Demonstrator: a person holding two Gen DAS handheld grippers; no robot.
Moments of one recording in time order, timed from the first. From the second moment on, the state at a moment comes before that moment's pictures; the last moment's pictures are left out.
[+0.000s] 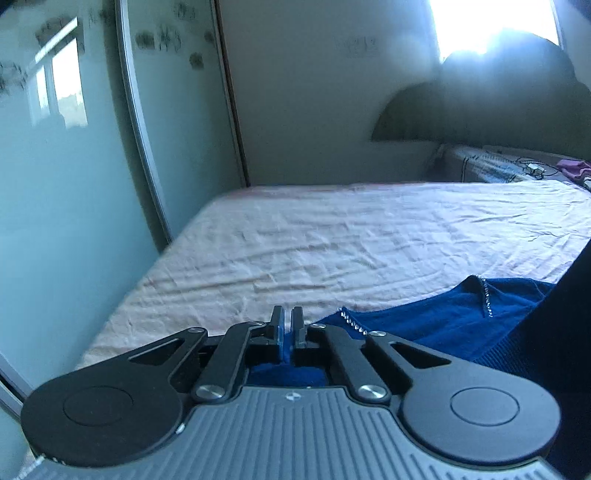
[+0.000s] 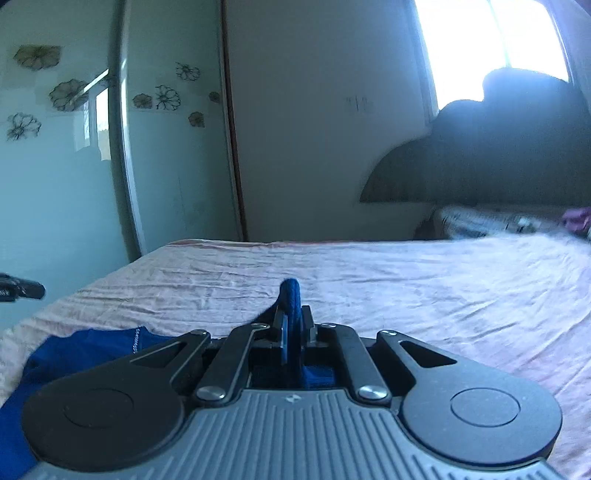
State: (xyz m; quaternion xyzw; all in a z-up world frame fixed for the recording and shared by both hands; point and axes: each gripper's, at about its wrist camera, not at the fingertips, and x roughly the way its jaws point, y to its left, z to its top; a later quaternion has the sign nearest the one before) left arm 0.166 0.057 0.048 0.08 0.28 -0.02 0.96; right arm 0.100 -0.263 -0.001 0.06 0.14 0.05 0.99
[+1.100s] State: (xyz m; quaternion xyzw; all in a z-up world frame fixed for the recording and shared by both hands) left arm 0.154 0.059 0.022 0.07 0.33 -0.14 0.93; right arm 0.107 -0.273 -0.011 0.05 0.14 0.05 0.99
